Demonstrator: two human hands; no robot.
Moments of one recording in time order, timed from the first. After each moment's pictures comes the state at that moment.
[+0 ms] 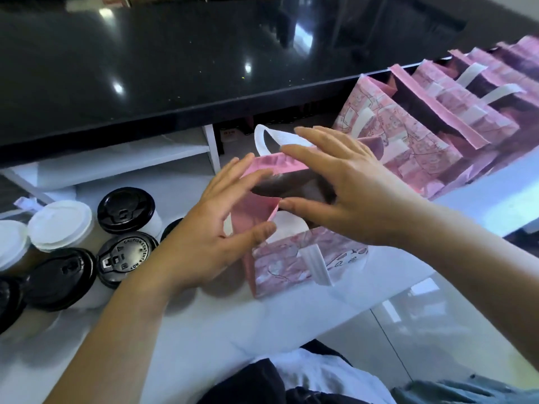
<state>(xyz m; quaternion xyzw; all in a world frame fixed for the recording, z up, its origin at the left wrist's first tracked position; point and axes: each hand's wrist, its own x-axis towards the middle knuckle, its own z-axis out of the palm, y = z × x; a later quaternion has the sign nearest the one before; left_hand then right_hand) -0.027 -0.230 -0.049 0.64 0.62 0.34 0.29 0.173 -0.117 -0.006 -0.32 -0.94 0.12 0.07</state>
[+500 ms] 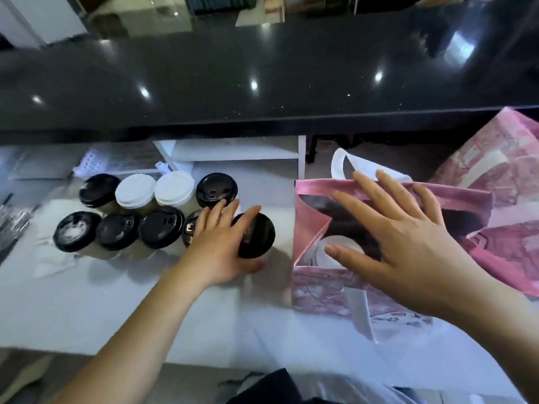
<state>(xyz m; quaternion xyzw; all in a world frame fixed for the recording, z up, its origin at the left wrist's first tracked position) -0.054 -0.262 -0.106 0.46 0.88 -0.01 0.13 0.174 -0.091 -0.035 -0.23 -0.97 0.12 0.00</state>
